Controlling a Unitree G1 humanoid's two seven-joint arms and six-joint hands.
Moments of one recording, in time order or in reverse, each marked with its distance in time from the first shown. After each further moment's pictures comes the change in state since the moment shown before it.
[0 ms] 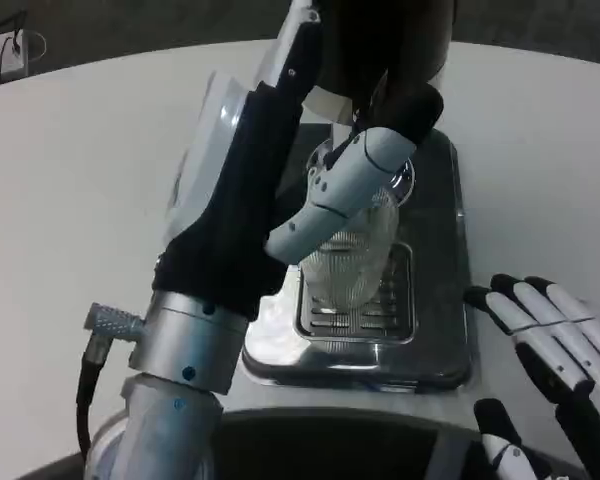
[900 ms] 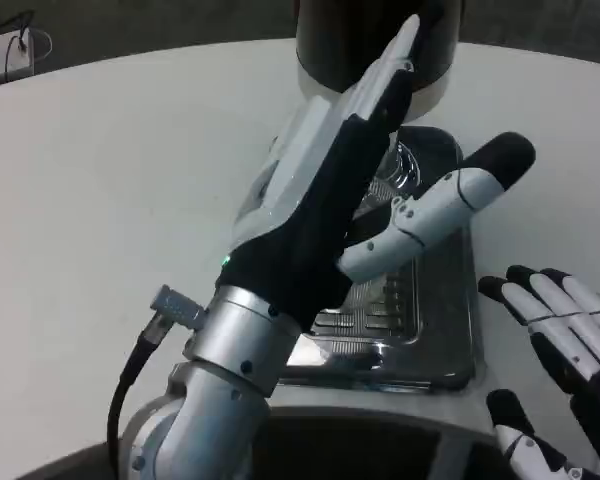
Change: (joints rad) left arm -0.056 0.028 -0.111 0.026 0.090 0.111 -0.110; right arm -0.008 -0.001 -0.034 -0.005 0.024 0.001 0.013
